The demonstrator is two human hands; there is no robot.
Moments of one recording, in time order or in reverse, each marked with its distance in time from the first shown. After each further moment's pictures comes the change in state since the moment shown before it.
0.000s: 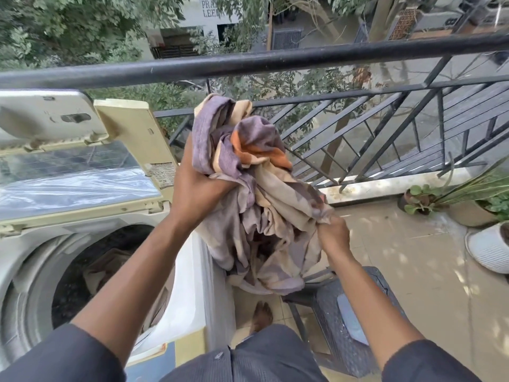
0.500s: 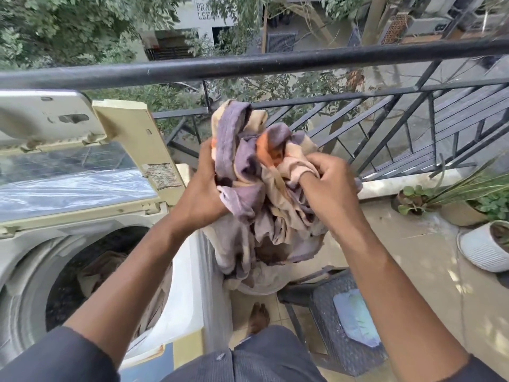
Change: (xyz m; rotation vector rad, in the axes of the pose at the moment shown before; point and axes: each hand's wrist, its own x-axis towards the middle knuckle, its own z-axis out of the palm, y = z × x) left_hand -0.012 0.010 0.002 0.043 -0.304 0.068; right_hand -0.086 -0.146 -0.056 0.016 0.010 -0.650
